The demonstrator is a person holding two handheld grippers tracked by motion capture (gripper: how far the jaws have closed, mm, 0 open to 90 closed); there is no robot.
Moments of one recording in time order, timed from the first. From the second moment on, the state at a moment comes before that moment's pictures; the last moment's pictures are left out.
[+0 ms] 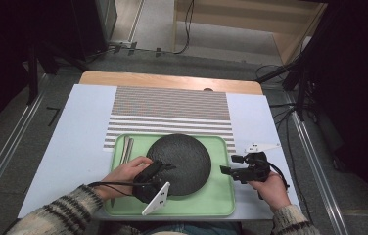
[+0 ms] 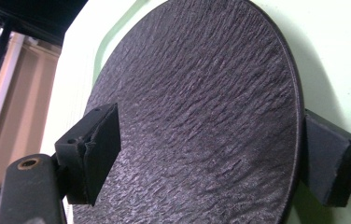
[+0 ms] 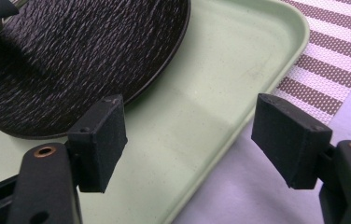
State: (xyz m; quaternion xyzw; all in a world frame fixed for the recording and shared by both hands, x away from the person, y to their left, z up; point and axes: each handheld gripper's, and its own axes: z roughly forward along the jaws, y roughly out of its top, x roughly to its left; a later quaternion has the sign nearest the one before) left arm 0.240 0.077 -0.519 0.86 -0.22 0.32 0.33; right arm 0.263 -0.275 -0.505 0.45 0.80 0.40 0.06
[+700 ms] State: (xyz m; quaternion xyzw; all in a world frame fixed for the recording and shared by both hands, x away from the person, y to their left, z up) left arm 0.253 0.085 -0.502 0.89 -0.17 0.23 0.34; right arm 0.260 -0.277 -0.505 0.45 0.80 0.40 0.06
